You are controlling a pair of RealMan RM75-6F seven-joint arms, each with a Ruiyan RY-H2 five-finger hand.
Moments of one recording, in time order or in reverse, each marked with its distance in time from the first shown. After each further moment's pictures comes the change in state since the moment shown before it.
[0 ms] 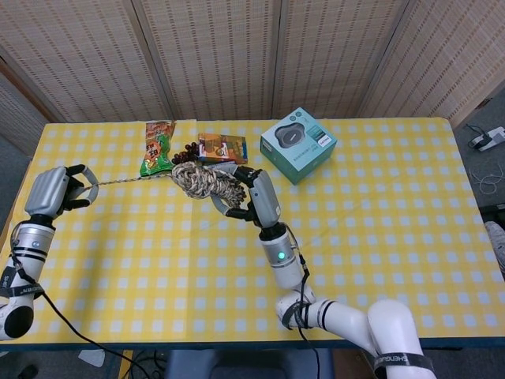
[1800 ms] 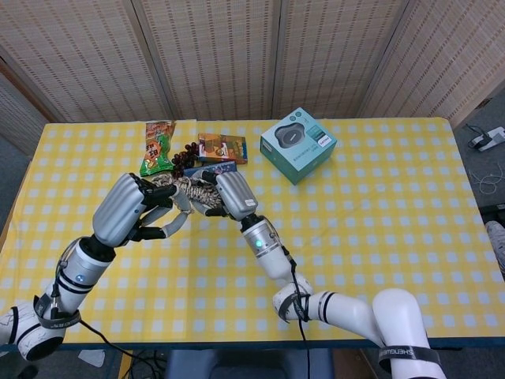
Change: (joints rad) left arm -0.100 0.014 -0.042 -0.348 0.566 0.313 -0.164; right arm 0.064 0.097 -0.009 -0.127 0.199 -0.455 -0.337
